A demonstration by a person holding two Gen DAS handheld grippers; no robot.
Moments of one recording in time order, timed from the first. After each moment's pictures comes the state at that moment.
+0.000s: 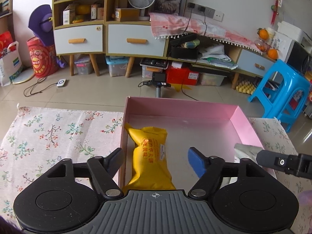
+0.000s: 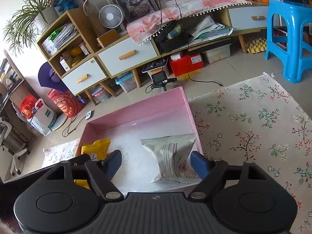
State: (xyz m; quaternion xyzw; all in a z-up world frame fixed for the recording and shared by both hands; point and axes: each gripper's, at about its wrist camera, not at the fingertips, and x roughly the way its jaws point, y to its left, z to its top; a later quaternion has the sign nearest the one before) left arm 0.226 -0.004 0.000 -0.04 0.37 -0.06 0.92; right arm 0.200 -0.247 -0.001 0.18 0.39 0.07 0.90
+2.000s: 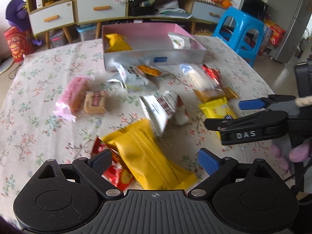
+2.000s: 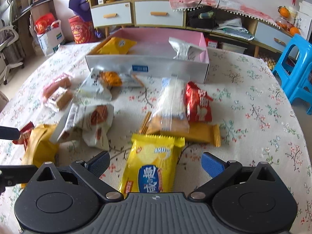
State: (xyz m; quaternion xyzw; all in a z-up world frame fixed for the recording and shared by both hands) left arm -0.003 0.006 -0.017 0.02 0.46 -0.17 0.87; right arm 0.036 -0.206 -0.045 -0.04 0.44 0.11 0.89
